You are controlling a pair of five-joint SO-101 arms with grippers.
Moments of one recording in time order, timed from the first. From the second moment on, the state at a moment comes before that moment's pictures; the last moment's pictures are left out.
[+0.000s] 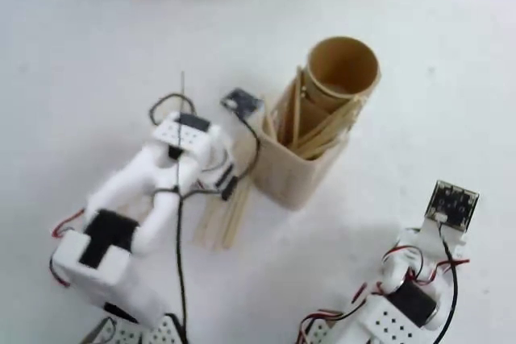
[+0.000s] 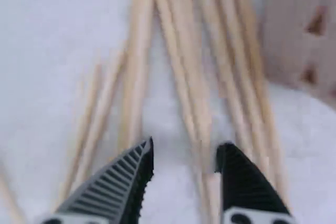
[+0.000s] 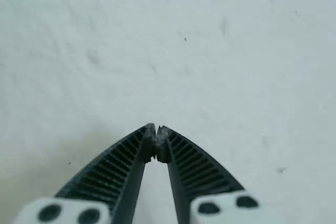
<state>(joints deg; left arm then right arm) 13.5 10.2 26.8 62.1 -12.0 38.2 -101.5 96.4 60.0 20.5</state>
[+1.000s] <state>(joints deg) -5.7 11.3 10.0 68.1 -30.5 38.2 -101.5 96.4 60.0 20.5</state>
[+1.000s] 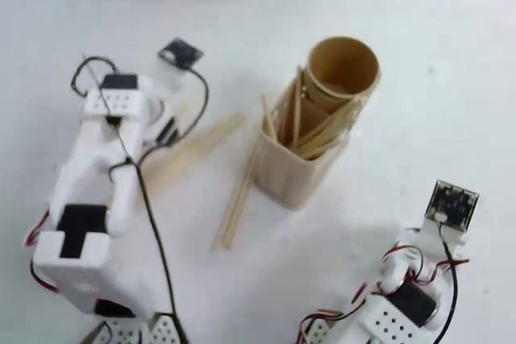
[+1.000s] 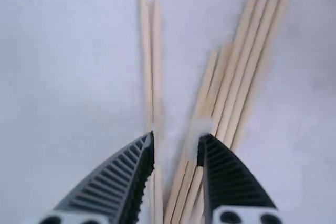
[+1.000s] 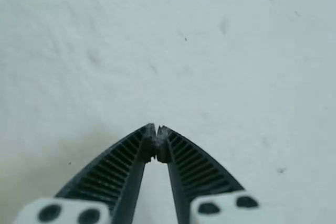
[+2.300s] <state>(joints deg) -4.0 16.8 9.0 64.3 -27.5 38.2 -101.5 96.4 60.0 20.5</state>
